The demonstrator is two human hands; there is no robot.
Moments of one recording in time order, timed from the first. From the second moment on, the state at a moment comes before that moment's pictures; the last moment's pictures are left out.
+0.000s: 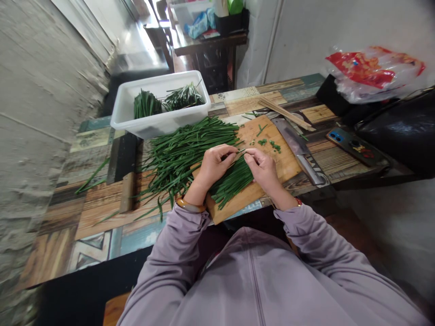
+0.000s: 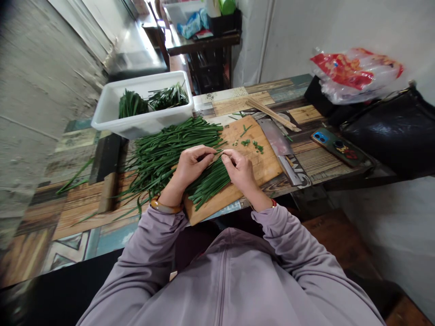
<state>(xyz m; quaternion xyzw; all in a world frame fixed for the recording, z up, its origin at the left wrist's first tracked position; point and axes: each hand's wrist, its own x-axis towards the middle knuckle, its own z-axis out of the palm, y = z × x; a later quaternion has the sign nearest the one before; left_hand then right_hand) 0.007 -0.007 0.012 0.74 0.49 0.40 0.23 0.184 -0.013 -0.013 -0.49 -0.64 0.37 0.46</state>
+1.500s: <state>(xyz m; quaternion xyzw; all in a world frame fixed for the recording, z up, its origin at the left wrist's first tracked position) -0.001 -0.008 0.017 0.72 0.50 0.33 0.35 0.184 -0.009 -0.017 -0.49 -0.67 0.30 0.47</state>
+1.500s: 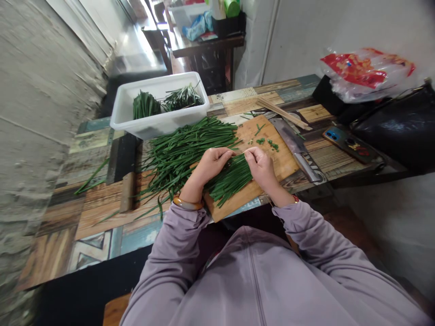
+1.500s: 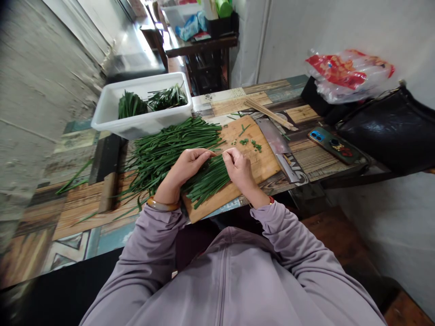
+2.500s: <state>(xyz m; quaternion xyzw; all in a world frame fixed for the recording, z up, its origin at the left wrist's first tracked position) -0.006 -0.011 0.021 0.66 0.48 0.31 0.49 0.187 -0.013 -0.021 -0.45 -0.68 0.32 0.48</state>
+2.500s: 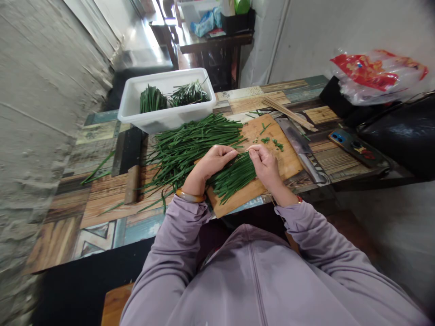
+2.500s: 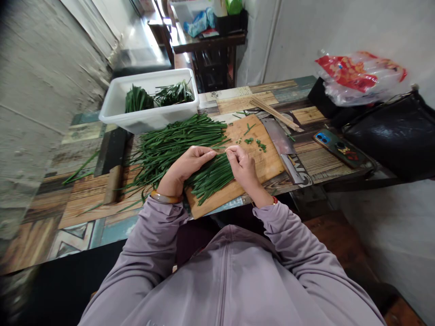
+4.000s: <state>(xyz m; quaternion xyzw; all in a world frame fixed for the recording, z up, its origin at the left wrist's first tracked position) -0.021 0.011 0.001 0.71 0.59 0.37 0.10 0.184 -0.015 -0.016 -0.49 -0.68 0.28 0.46</state>
